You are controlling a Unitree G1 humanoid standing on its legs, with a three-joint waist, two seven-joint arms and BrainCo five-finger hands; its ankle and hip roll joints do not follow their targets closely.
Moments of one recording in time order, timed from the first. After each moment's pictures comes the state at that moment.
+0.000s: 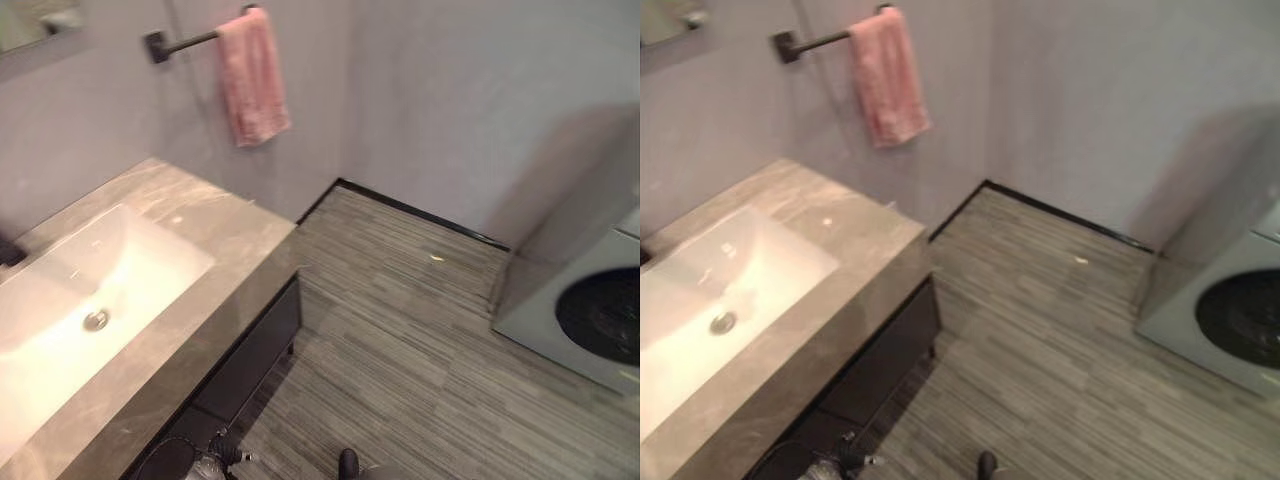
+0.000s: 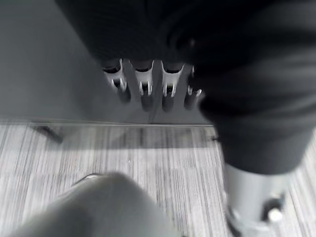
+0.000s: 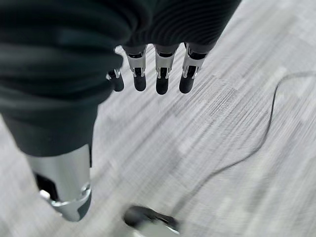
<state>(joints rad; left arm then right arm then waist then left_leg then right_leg) -0.12 0.21 -0.32 1.28 0.10 -0.02 0.19 -0.06 -0.32 0.23 1.35 0.04 -0.05 -0.18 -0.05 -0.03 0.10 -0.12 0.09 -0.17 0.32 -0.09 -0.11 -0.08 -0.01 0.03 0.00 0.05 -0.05</state>
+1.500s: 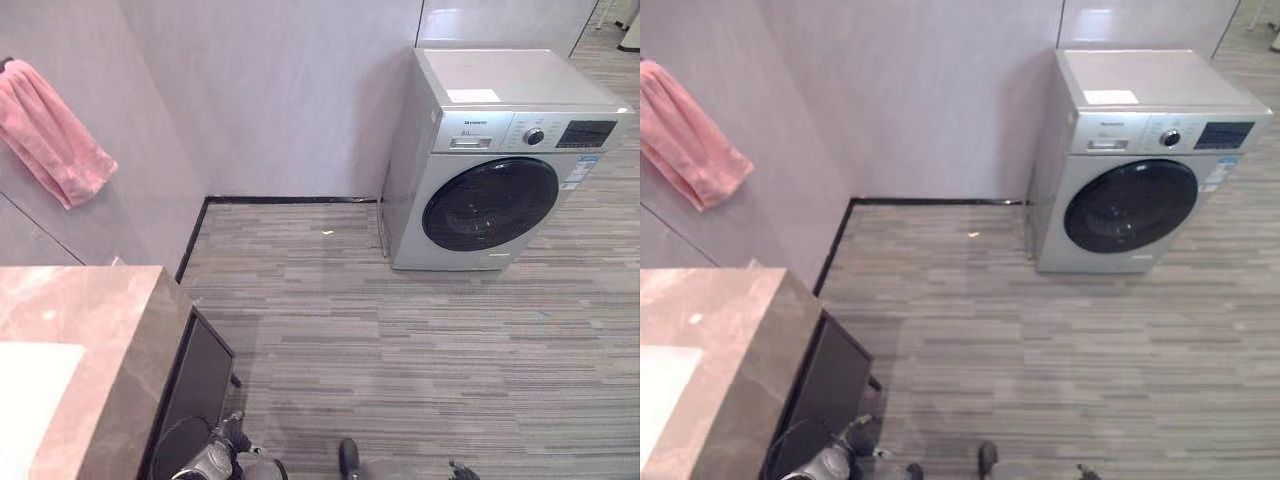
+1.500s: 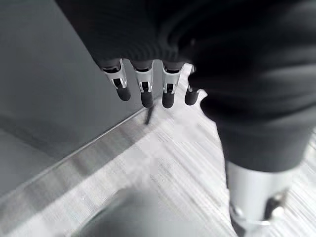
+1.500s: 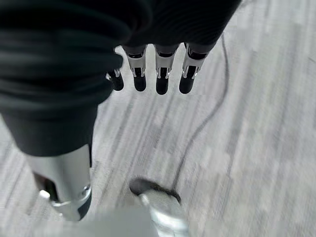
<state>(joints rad) -0.17 0.23 -0.34 1.32 0.24 -0.04 0.19 -0.02 -0.26 0.29 1.30 0.03 -0.07 -0.12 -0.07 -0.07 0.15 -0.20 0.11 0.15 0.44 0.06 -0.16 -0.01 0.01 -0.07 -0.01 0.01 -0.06</state>
